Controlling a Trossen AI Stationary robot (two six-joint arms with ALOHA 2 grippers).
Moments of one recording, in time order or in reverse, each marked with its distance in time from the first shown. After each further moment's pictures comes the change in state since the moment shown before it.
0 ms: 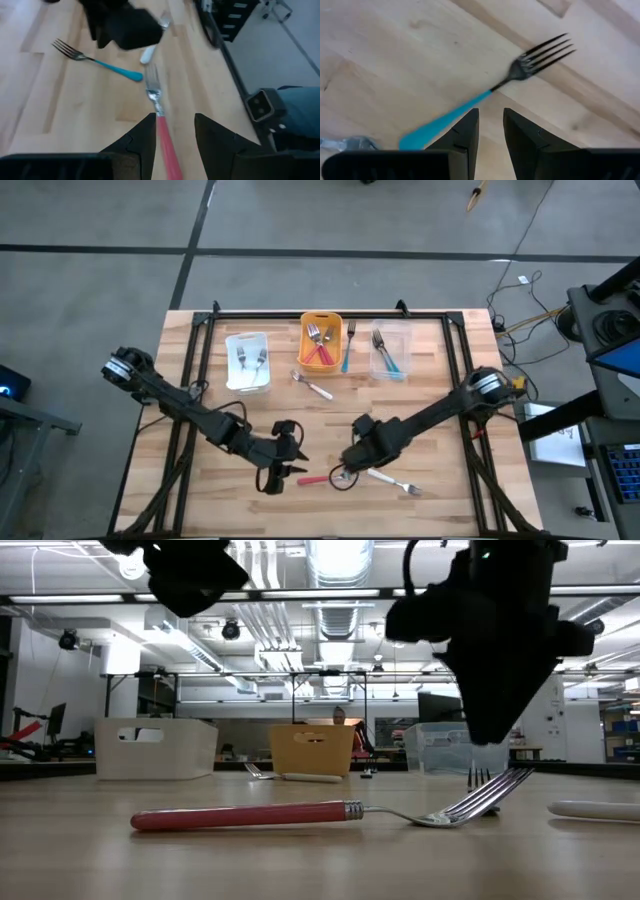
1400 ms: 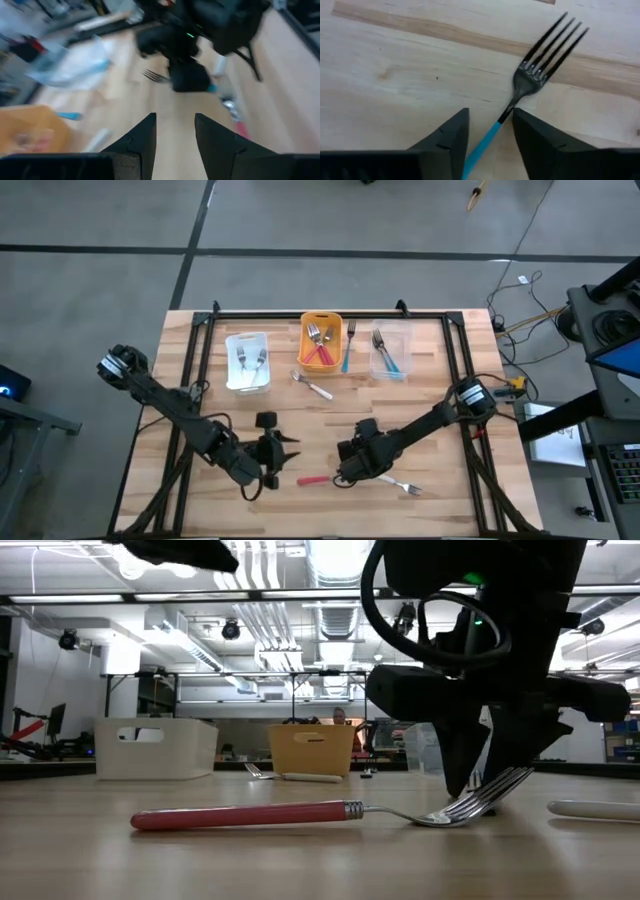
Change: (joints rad) left arm -0.121 -0.057 0.000 -0.107 -0.517 0.182; right arm 0.027 0.138 -0.045 0.093 0.161 0.404
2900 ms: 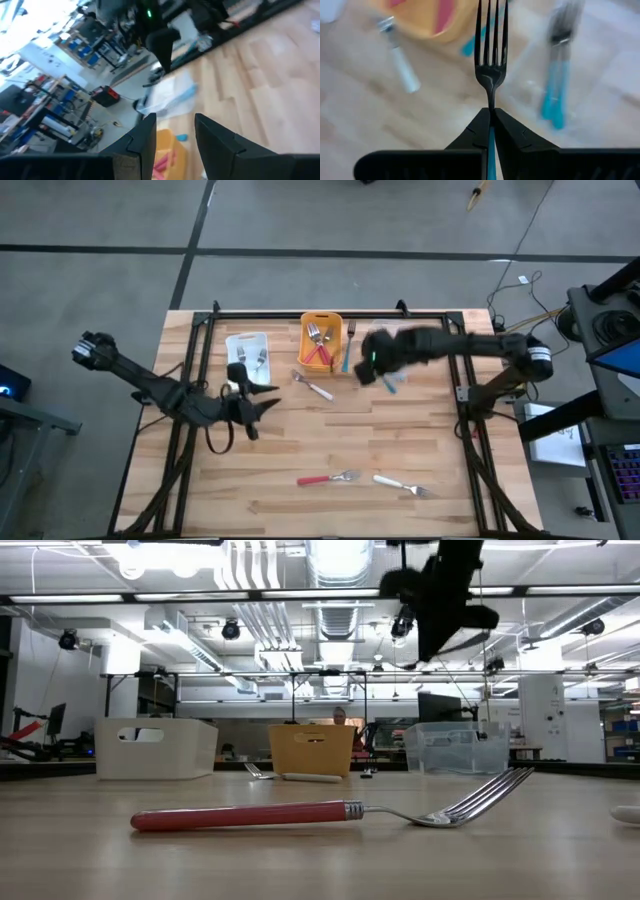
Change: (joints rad) left arm 0.173 -0.467 -0.173 0.055 -0.080 0.617; right arm -0.613 -0.585 -0.035 -0.080 -0.185 -0.974
